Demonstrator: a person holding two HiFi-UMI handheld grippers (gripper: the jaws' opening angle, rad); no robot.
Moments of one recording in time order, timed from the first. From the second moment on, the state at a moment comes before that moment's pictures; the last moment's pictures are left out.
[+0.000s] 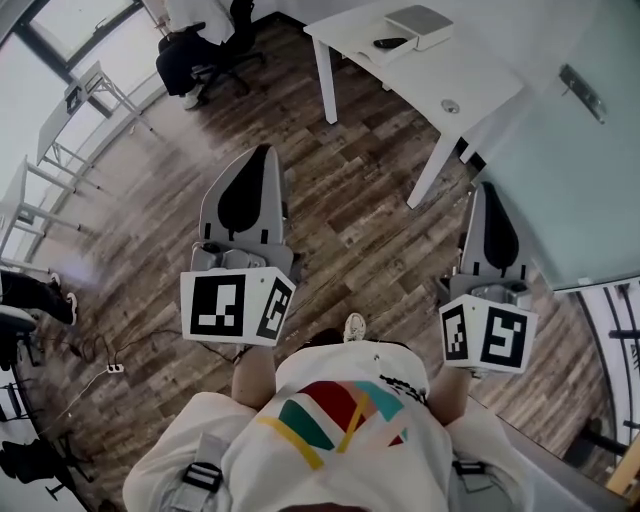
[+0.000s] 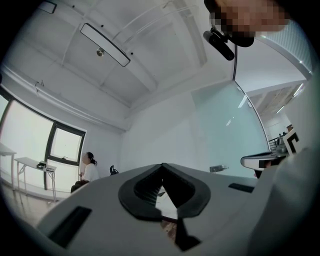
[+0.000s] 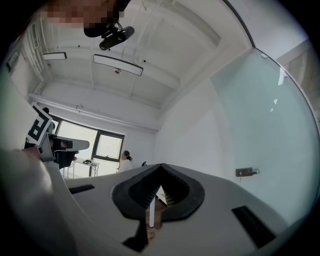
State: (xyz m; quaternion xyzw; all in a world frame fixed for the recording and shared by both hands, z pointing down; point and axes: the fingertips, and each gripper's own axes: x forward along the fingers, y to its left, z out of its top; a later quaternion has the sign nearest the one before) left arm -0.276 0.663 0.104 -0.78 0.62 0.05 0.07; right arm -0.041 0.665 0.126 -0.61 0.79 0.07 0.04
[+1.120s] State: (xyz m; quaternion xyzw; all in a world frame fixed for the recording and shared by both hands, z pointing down) left arm -0.225 0.566 0.119 -0.82 0.56 0.07 0.04; right arm -0.026 0.609 0.144 -0.60 0.79 0.06 0.04
